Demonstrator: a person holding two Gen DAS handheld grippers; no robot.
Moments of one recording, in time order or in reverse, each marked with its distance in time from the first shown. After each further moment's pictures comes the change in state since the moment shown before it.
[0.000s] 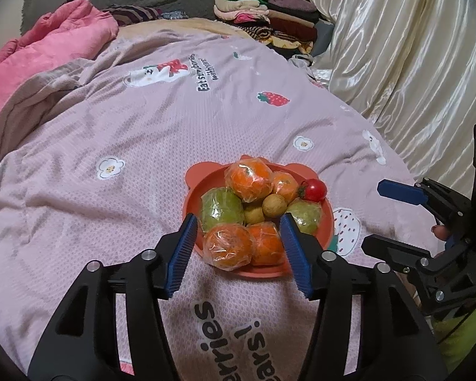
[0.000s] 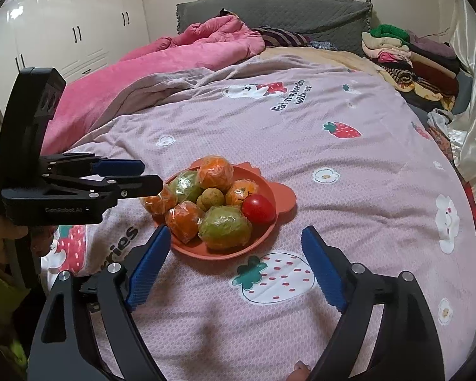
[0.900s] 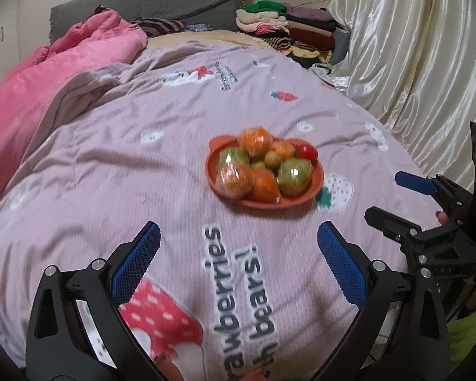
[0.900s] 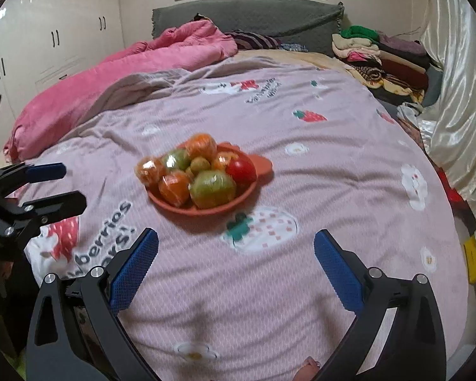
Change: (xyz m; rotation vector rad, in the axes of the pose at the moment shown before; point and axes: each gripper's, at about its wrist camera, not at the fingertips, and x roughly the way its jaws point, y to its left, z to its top) left arm -0.061 -0.023 -0.066 -0.025 -0.052 0.136; right arm -0.031 0.016 -0.046 0.048 -0.019 -0.139
